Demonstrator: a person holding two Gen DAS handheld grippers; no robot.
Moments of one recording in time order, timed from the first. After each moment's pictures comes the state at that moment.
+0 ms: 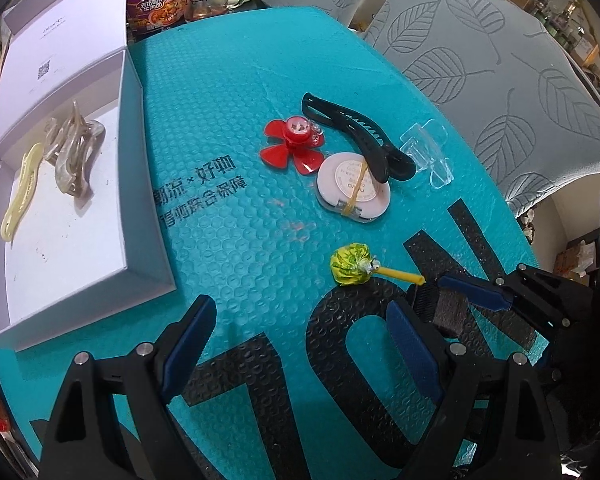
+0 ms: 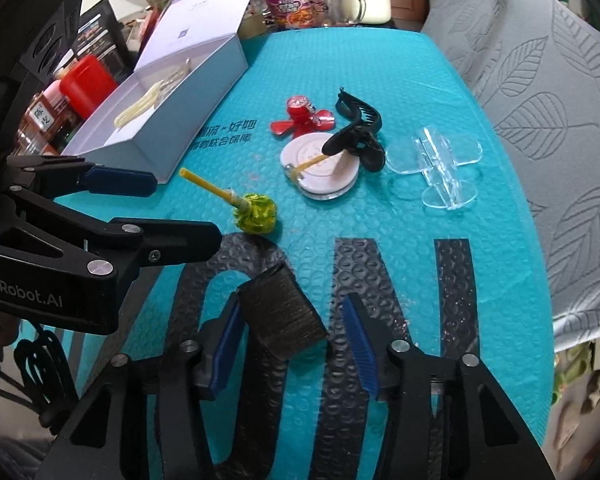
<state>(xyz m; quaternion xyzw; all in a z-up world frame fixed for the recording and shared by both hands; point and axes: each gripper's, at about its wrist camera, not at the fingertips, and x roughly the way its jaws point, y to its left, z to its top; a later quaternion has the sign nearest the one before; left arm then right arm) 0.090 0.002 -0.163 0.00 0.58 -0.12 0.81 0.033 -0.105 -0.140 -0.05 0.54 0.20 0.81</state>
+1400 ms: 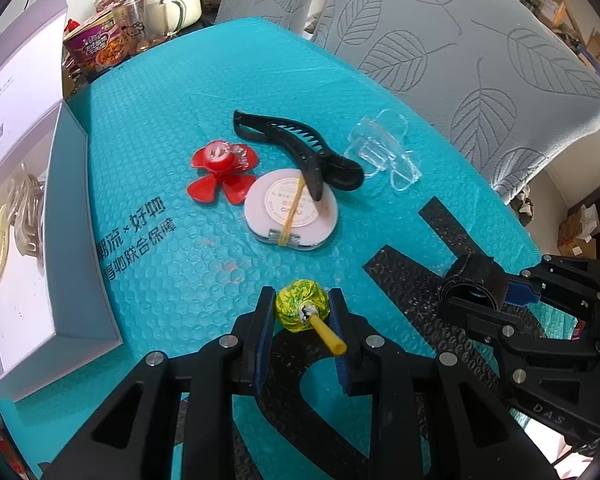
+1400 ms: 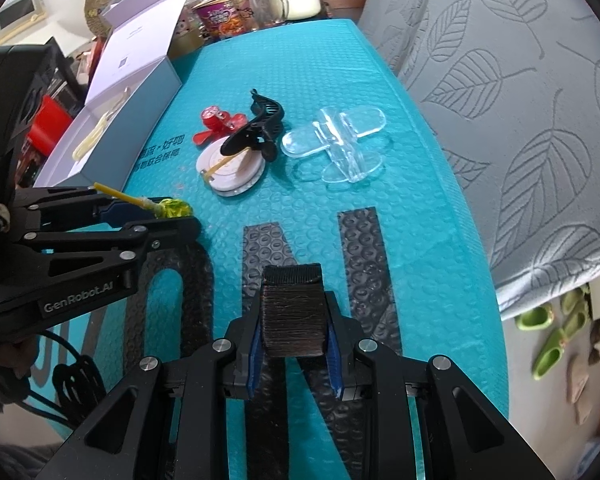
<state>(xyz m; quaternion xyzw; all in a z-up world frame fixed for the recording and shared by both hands) 0.101 -0.054 -0.179 0.05 0.55 -0.16 0.82 0.030 -0.155 -0.137 -0.01 0.56 0.12 0.82</state>
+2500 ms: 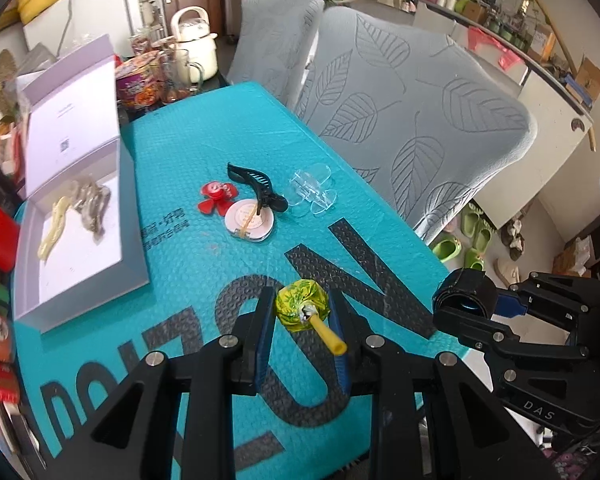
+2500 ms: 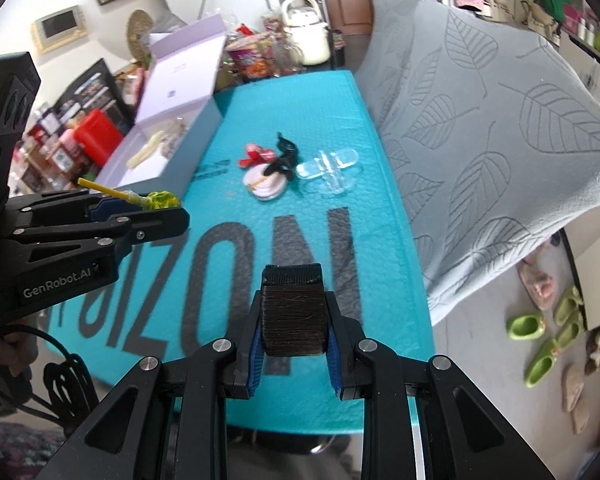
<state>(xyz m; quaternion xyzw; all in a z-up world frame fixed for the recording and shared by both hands) 0.006 -0.074 -0.075 0.02 0.49 -0.12 0.86 -0.044 -0.181 -0.042 -0.01 0.52 0.16 0.84</state>
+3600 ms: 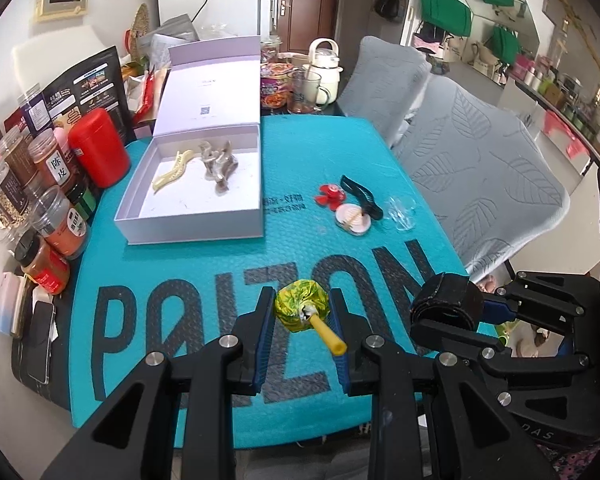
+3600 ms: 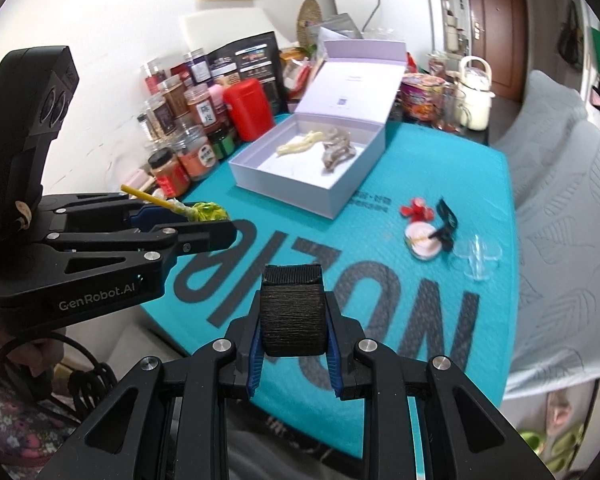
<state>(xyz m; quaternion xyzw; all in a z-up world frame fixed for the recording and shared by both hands) -0.077 0.005 -0.038 -0.07 0.44 0.04 0.89 -0.067 -0.086 -0.005 -0.11 0.45 0.38 0.80</state>
